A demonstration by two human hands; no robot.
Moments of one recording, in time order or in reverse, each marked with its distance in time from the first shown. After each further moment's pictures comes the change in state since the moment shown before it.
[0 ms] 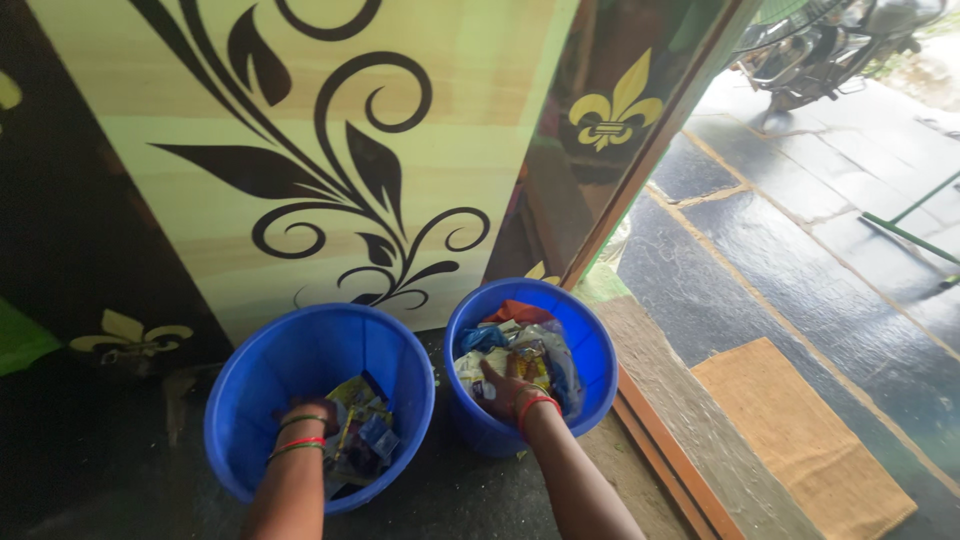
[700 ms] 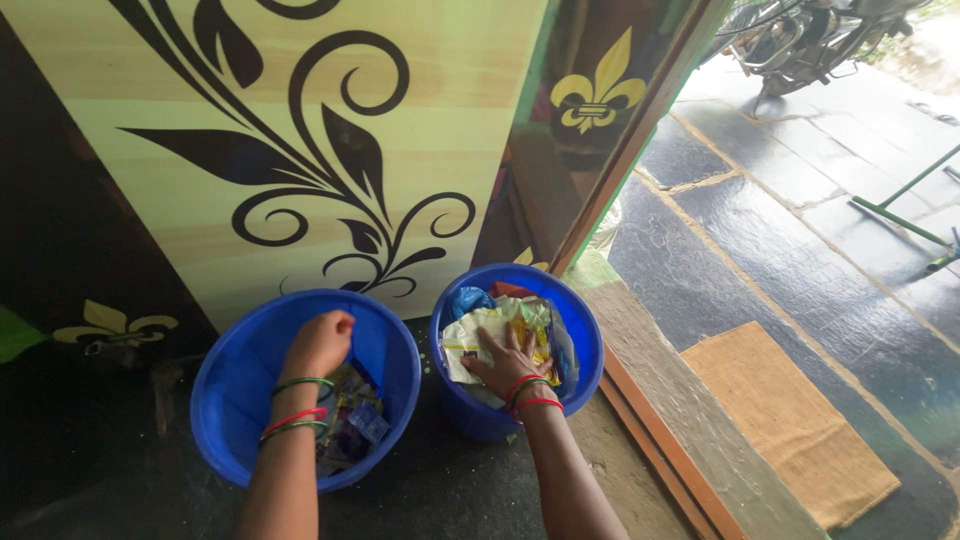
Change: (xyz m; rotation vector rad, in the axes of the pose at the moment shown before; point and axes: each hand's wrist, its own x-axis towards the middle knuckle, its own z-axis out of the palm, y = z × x) left_hand -0.095 0.046 -0.085 -0.543 0.680 0.460; right_hand -0.064 -0.013 -0.039 0.222 0.241 0.016
